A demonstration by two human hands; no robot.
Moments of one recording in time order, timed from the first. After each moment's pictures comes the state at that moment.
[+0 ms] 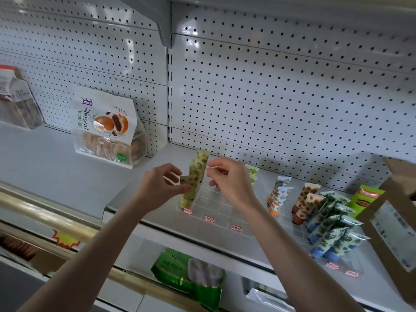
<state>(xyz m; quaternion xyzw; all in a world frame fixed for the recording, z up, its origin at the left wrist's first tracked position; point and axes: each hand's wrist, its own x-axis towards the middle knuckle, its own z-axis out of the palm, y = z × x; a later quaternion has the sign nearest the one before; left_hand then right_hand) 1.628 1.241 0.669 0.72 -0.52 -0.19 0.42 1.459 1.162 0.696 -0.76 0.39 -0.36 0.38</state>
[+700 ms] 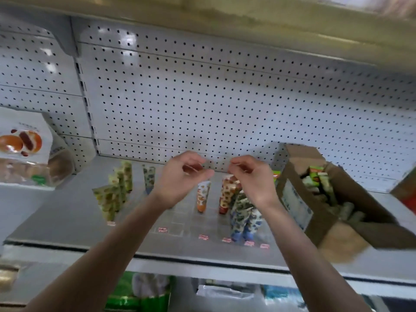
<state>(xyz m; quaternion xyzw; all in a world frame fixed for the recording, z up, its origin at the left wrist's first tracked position) 1.442 1.178 0.729 0.54 -0.60 -0.26 0.53 1.267 1.138 0.737 -0.67 0.49 -0.46 0.31</state>
